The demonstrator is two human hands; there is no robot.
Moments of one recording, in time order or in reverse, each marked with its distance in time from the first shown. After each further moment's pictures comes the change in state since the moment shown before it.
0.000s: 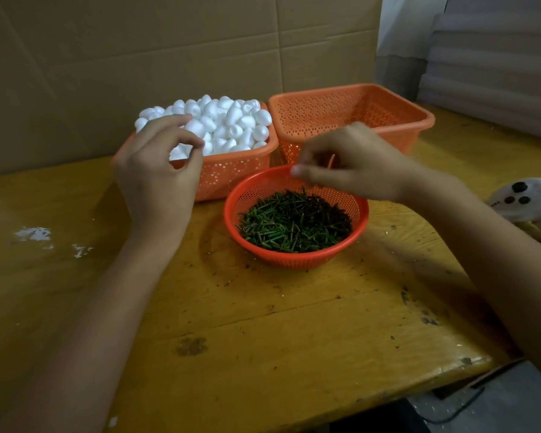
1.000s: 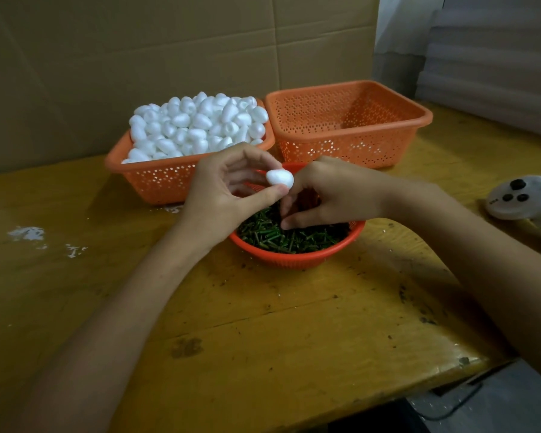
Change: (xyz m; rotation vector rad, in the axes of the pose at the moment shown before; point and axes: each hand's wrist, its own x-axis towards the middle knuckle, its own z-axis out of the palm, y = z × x) left_hand -0.019 0.047 0.015 -0.851 -0.652 -0.347; right_hand 0.000 -0.008 0.025 0.093 -0.290 -0.006
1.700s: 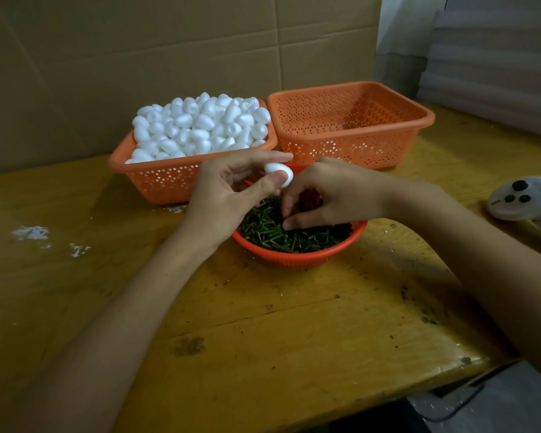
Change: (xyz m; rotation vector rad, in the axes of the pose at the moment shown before) left_hand 0.002 0.003 0.003 -0.071 0.013 0.003; right_hand -0.001 -0.005 -0.002 0.038 -0.019 0.011
